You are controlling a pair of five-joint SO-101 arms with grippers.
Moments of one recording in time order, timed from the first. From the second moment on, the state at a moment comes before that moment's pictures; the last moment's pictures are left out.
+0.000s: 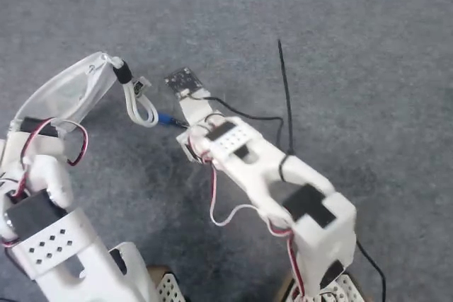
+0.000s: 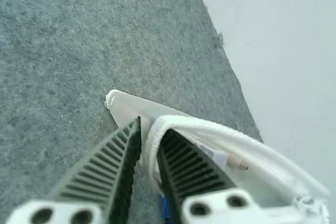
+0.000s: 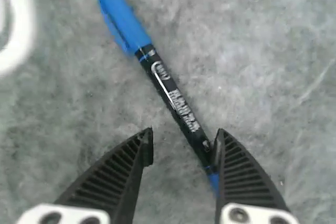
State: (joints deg) left arm -39.5 -58.2 44.1 61.4 50.2; right arm -42.5 19.2 17.1 31.6 -3.0
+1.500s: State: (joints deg) left arm -39.5 -58.2 44.1 61.4 50.2; right arm -33.8 27.6 -18.2 89.3 -2.9
